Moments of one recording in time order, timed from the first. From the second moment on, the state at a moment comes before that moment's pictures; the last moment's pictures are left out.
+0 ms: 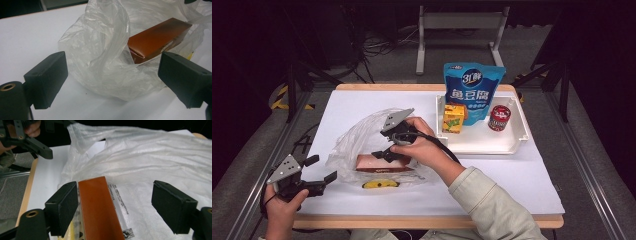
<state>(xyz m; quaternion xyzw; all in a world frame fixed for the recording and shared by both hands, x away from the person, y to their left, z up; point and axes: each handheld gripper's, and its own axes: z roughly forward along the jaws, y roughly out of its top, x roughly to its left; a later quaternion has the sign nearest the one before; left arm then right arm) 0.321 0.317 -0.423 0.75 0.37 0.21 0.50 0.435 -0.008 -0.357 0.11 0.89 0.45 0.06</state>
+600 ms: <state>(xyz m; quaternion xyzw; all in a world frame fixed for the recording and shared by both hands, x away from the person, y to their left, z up) 0.321 0.317 -0.423 0.75 0.37 0.21 0.50 0.440 -0.007 -0.389 0.11 0.91 0.40 0.04</state>
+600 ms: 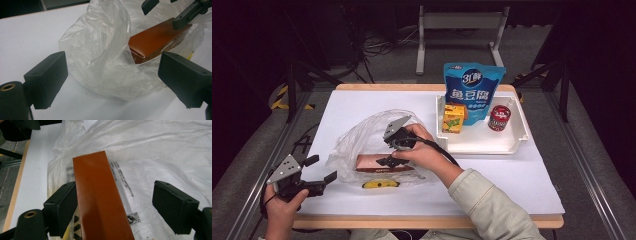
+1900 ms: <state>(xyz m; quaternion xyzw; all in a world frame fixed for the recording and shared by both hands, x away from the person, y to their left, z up) 0.321 0.317 -0.423 0.75 0.37 0.20 0.51 0.440 0.003 -0.418 0.09 0.94 0.32 0.03</state>
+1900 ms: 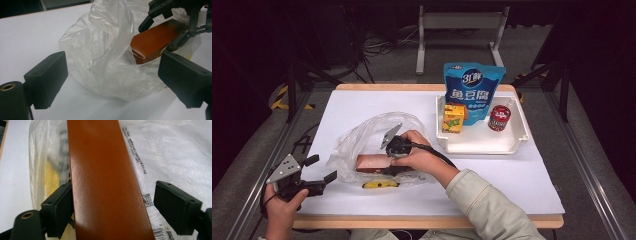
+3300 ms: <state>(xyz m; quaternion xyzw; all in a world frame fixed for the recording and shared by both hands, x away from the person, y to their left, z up) 0.322 0.317 -0.423 0.75 0.37 0.20 0.51 0.429 -0.002 -0.368 0.06 0.92 0.39 0.06</state>
